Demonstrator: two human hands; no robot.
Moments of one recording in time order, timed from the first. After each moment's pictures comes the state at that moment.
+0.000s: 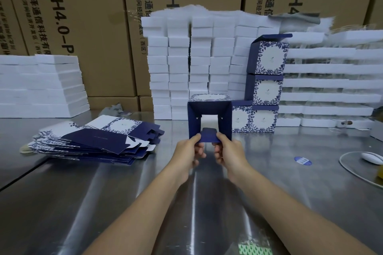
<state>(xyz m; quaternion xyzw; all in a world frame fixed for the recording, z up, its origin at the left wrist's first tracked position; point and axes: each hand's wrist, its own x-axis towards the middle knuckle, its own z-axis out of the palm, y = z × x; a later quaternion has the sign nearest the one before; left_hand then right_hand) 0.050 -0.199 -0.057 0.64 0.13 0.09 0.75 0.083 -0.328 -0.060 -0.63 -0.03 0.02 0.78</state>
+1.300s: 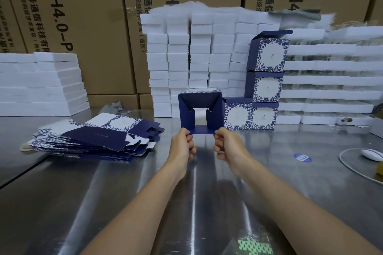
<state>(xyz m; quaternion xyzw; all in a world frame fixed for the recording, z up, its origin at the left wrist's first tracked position) 0.040 -0.197 -0.048 0.61 0.15 0.14 0.77 0.081 -0.335 -0.046 -0.65 -0.06 0.08 0.76</state>
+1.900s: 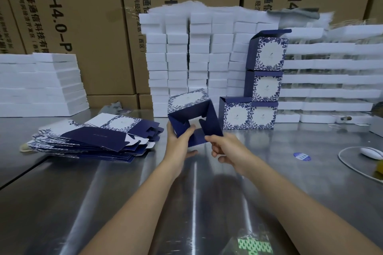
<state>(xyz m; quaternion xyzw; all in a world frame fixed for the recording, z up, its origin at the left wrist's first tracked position) 0.052 -0.184 -0.059 0.61 0.07 0.21 0.76 0.095 -0.346 -0.056 -0.72 -0.15 0.11 0.66</state>
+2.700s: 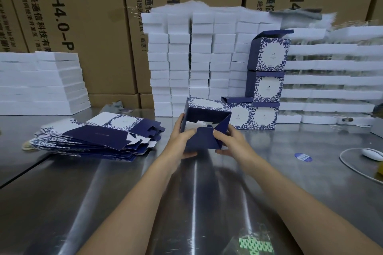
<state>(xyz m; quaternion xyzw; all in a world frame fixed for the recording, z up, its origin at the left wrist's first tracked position) 0.049 -0.170 -0.054 0.65 0.04 0.13 0.75 0.110 -0.354 -0.064 -0.68 -0.20 0.04 0.70</state>
